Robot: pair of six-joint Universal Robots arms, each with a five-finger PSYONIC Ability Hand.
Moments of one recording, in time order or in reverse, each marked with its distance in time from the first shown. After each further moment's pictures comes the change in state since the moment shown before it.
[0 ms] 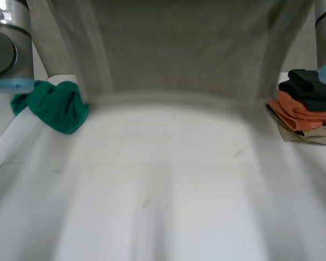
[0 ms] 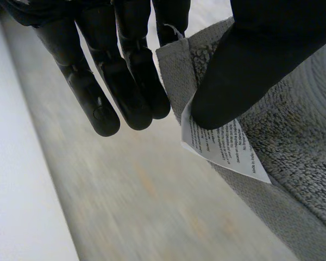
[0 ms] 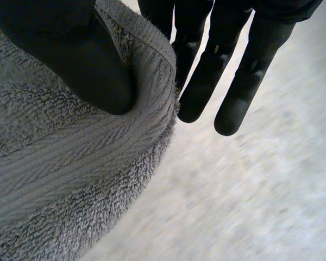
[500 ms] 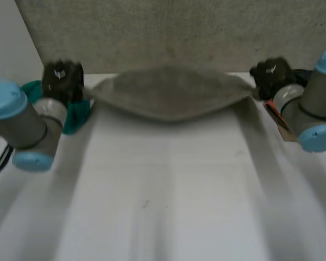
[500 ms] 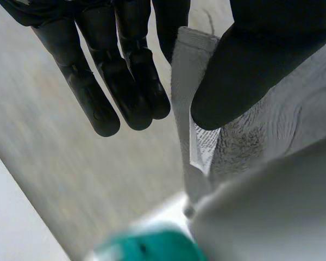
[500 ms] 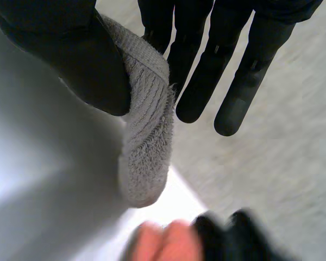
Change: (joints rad) left arm -0.013 -0.006 -0.561 -0.083 0.048 0.031; right arm -0.010 0.166 0.277 0.305 -0.096 -0.024; left_hand 0.000 0.000 0.000 0.000 0.000; right_hand 0.000 0.004 0.000 0.000 0.000
